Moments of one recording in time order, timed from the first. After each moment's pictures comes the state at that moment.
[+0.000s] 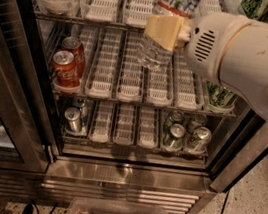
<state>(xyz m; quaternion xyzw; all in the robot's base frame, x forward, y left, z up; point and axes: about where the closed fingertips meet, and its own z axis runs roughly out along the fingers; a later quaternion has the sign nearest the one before) 0.499 -0.044 1.066 -0.12 0.76 0.26 0.58</state>
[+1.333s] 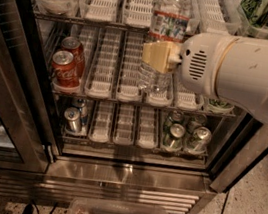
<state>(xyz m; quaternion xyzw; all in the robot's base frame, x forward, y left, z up) 0.482 -0.028 1.027 -0.18 0.79 0.28 0.51</state>
